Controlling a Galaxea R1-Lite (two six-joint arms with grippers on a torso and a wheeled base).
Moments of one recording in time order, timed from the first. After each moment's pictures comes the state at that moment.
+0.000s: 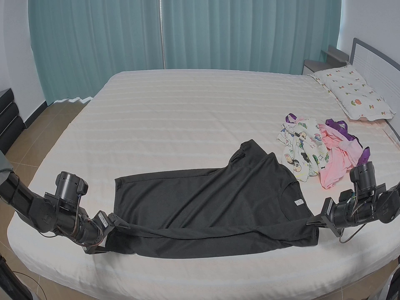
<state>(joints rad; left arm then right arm) -0.14 1.81 -0.57 -0.19 -0.28 -0.94 0.11 1.73 -0.50 -0.34 0.33 0.78</state>
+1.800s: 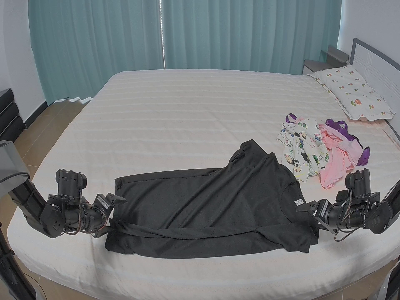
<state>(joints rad) -0.10 1.94 -0.51 -0.66 -0.24 -1.09 0.14 1.83 -0.41 -0.64 0.19 0.73</state>
